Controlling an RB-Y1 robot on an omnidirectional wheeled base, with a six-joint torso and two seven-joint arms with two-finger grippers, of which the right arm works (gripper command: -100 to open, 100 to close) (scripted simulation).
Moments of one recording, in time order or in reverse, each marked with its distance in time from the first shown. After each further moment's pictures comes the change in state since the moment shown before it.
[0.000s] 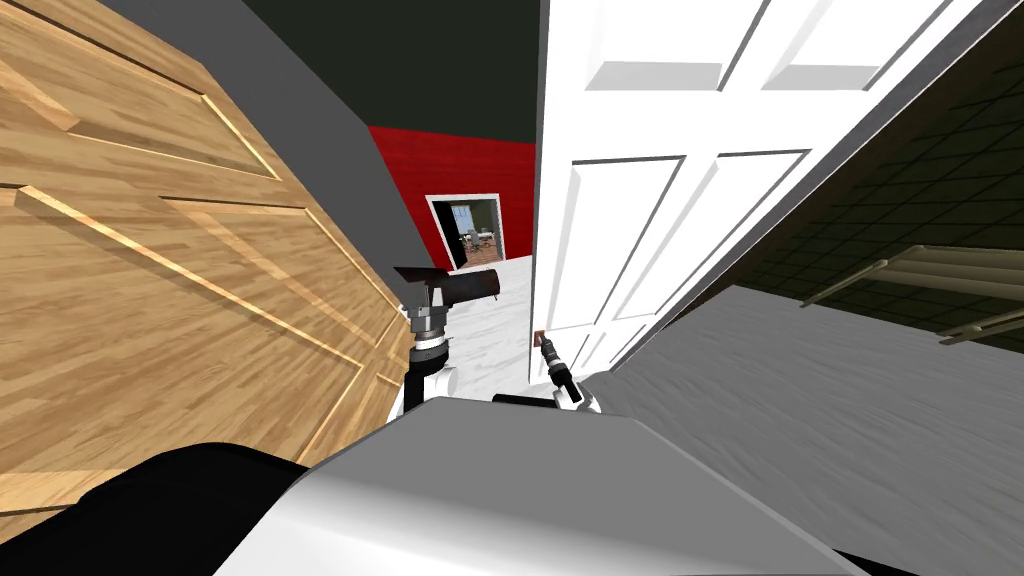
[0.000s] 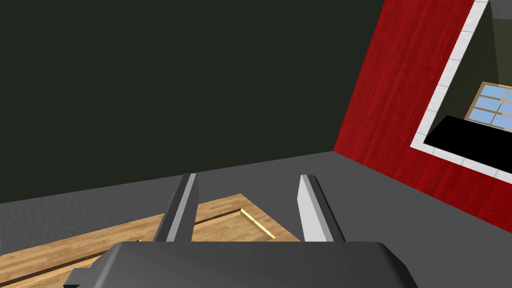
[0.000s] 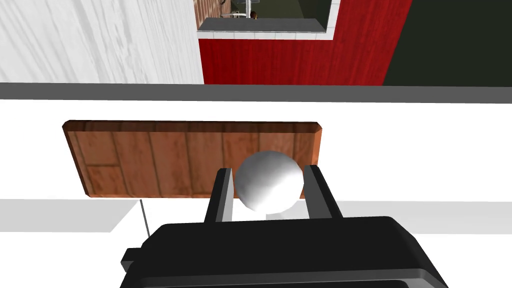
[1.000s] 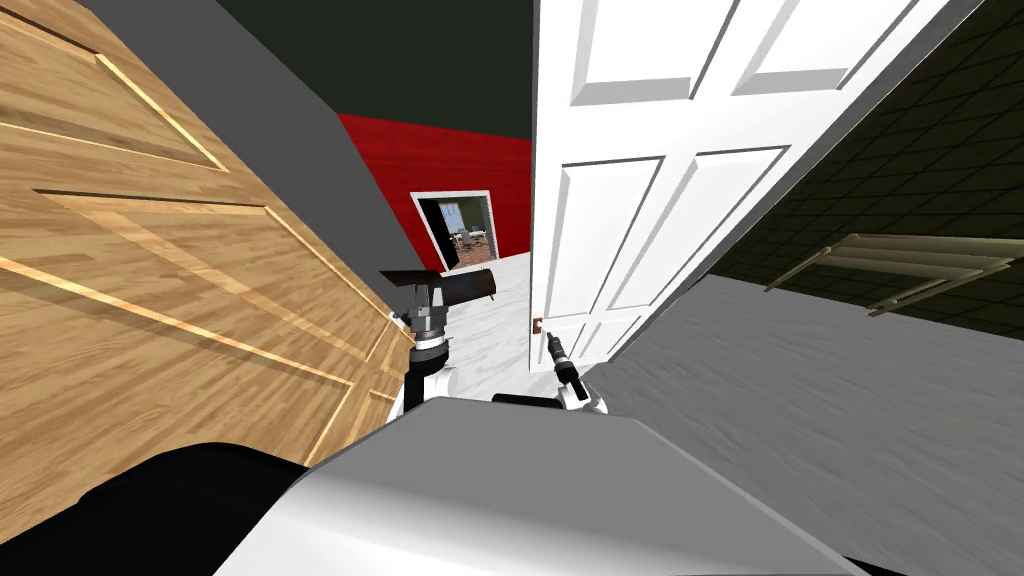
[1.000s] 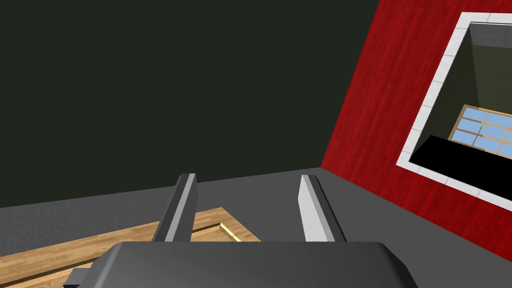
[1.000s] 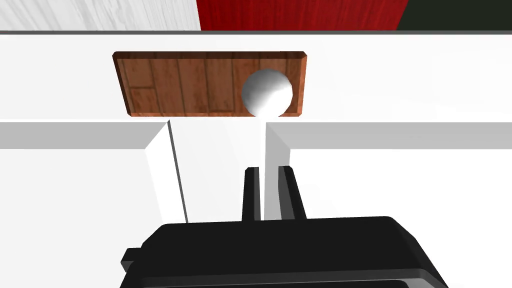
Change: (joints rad) arm 0.028 -0.031 -0.058 -0.075 -0.035 0.034 0.014
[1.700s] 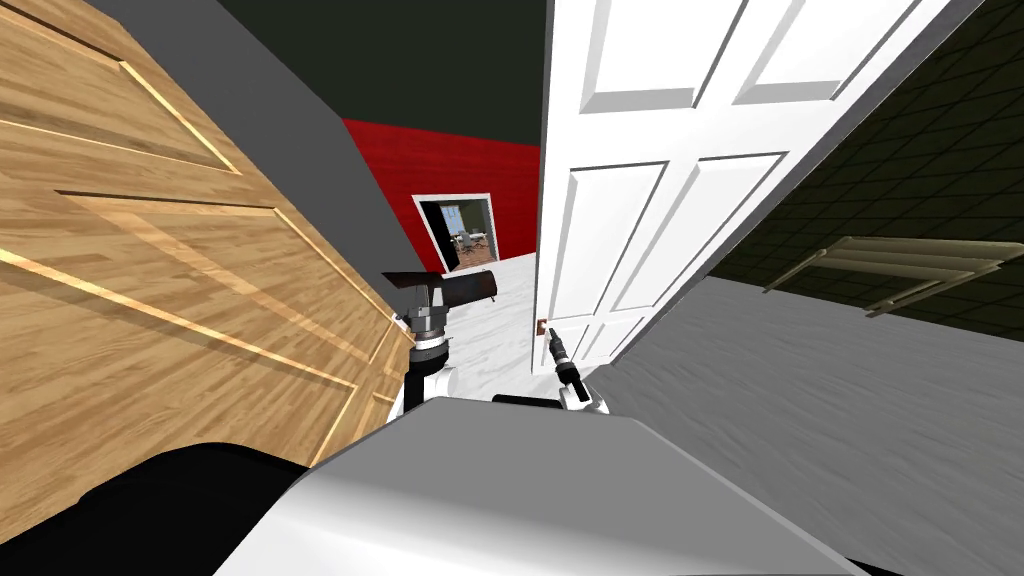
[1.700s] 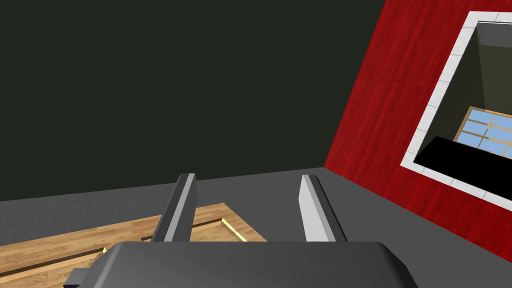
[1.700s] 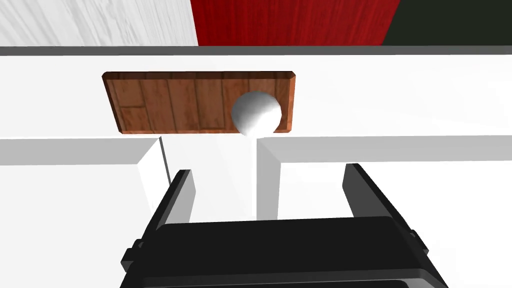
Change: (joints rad) arm 0.008 -0.002 -0.013 -0.001 -0.009 -0.010 0.005
